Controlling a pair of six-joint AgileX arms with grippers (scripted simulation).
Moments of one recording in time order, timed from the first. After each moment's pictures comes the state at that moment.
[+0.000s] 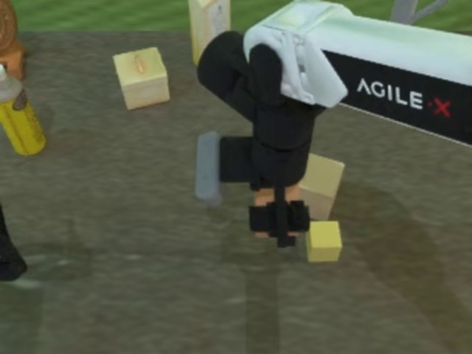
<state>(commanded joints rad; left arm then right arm) 0.02 0.00 0.00 0.00 0.00 0.00 0.75 2.15 1.82 -1.23 0.00 -0.81</state>
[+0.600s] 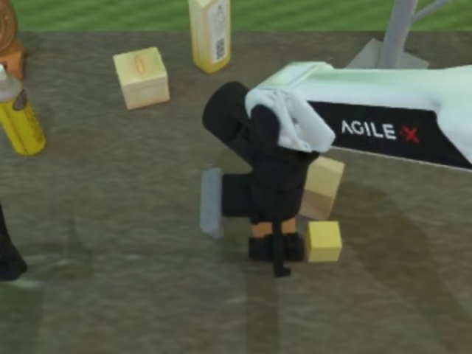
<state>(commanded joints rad) 0.02 0.00 0.00 0.00 0.00 0.00 0.75 2.21 1.63 -0.99 0.00 -0.81</state>
